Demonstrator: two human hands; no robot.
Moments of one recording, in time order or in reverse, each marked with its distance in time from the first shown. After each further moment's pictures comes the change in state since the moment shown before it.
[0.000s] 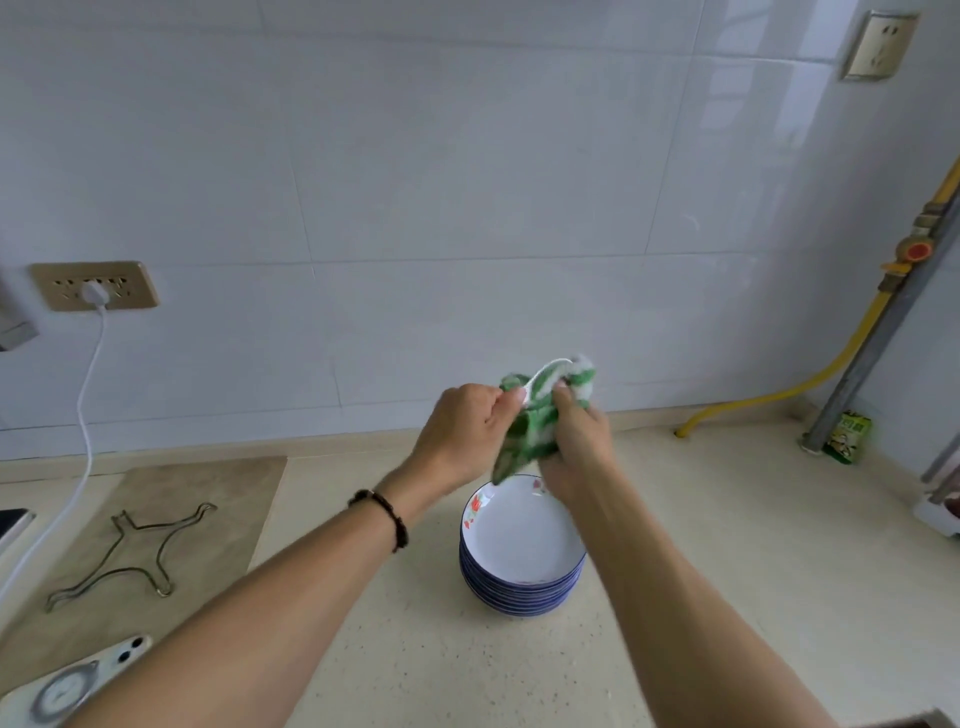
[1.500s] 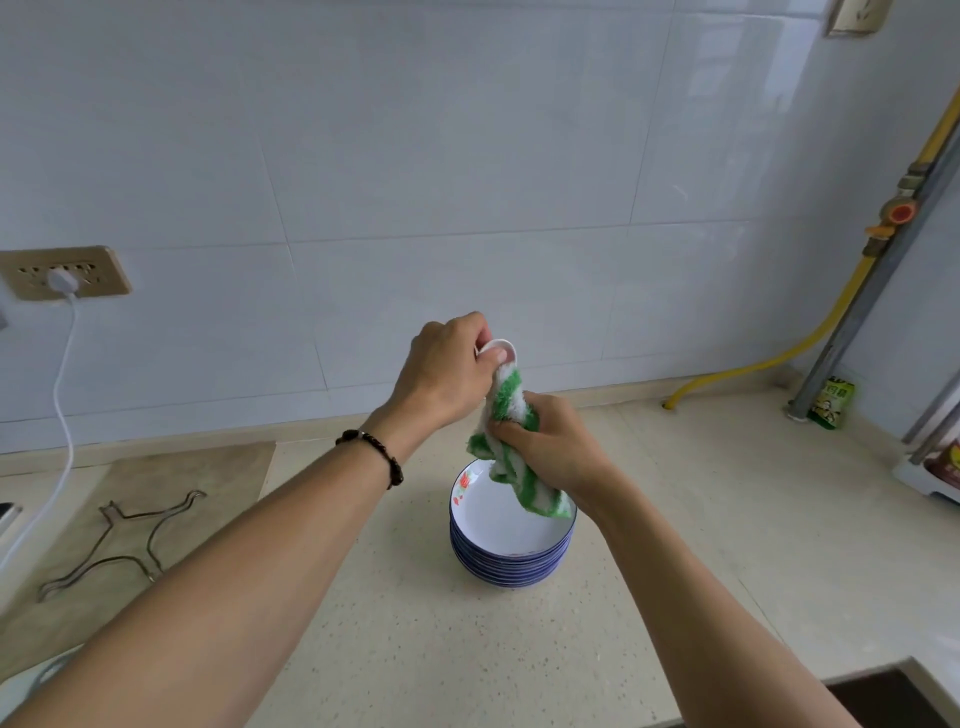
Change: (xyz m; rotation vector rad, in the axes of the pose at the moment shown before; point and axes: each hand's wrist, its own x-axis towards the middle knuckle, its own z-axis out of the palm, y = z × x) left_hand 0.025 0.016 -0.014 0.188 0.017 -0.069; right_hand -0.038 -0.012 -0.028 -0.892 -0.385 -0.190
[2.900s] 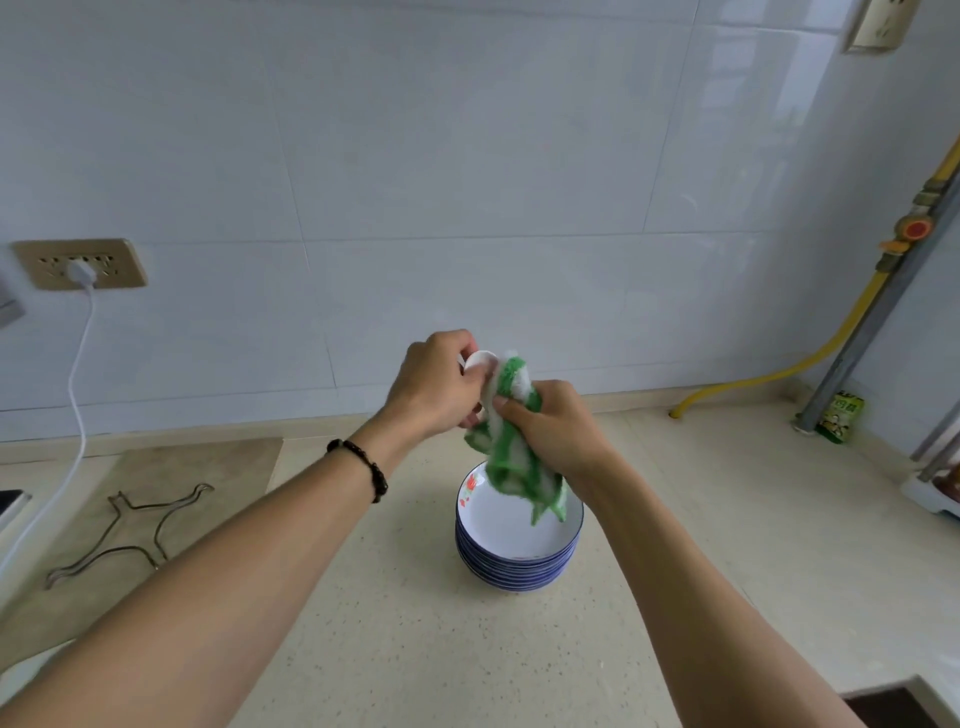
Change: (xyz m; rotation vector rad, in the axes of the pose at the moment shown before) left_hand -0.015 -0.011 -0.016 -0.248 -0.065 -0.210; right_hand 0.009 -0.016 0.006 0.064 0.056 -0.004
